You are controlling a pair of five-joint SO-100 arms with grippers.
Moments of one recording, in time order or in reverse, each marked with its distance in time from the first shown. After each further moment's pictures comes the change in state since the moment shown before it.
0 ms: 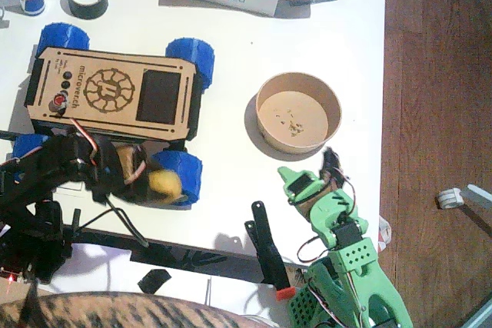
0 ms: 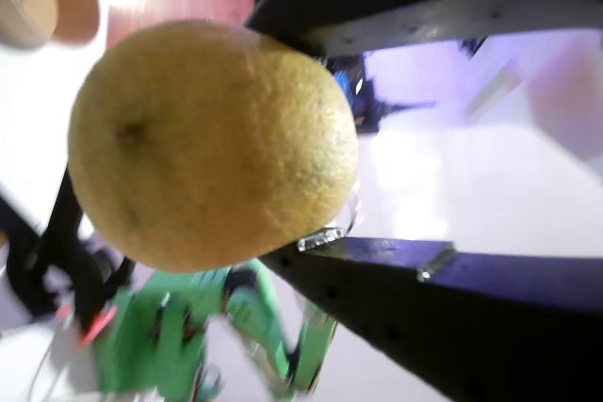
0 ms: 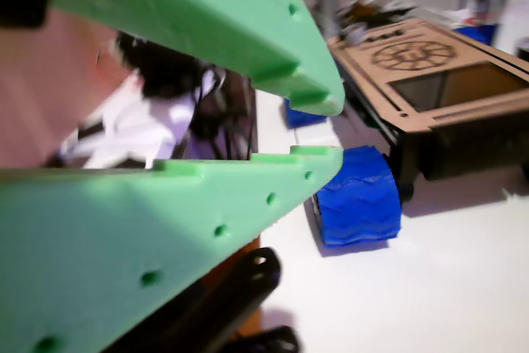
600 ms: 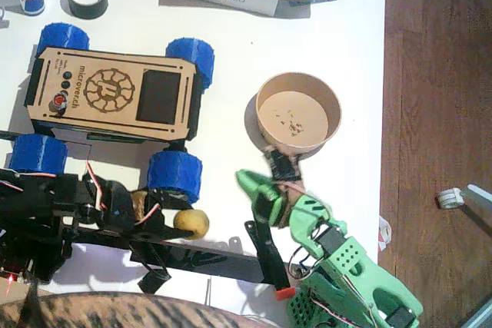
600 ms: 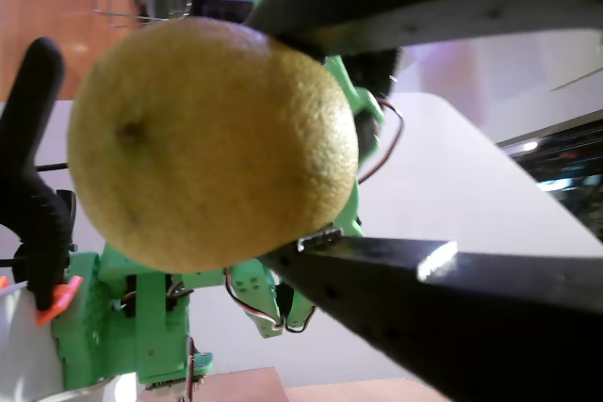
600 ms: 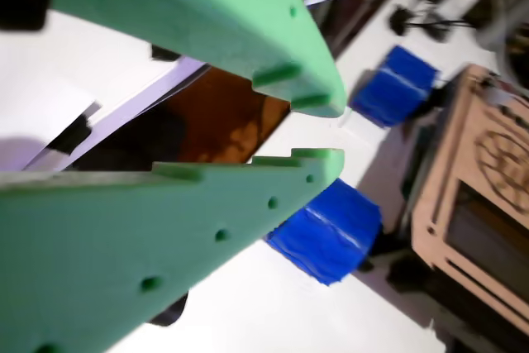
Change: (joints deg) arm 0 5.2 15.1 56.0 -60.0 -0.4; arm 1 -17.9 -2.0 6.2 -19.5 -33.5
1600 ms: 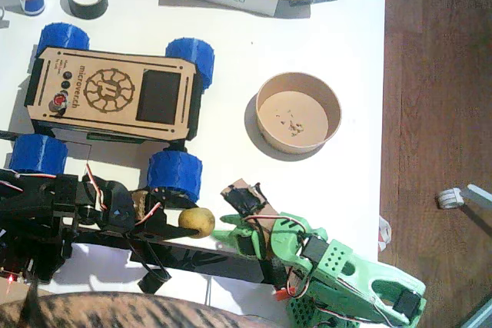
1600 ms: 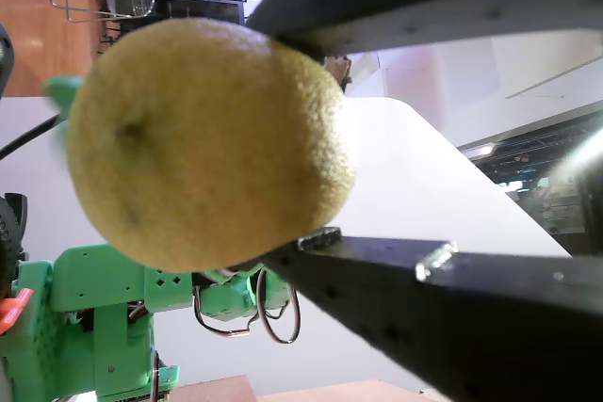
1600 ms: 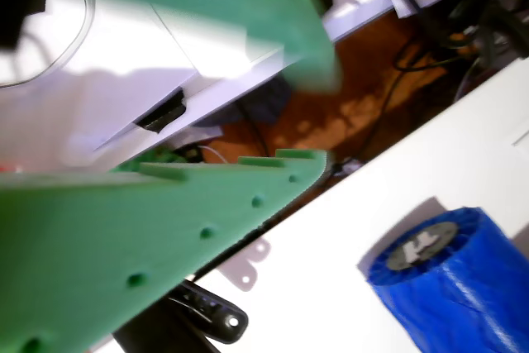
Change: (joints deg) arm 0 0.0 0.1 0.3 -3.3 0.0; arm 1 -15.3 -6.8 5.1 5.4 -6.9
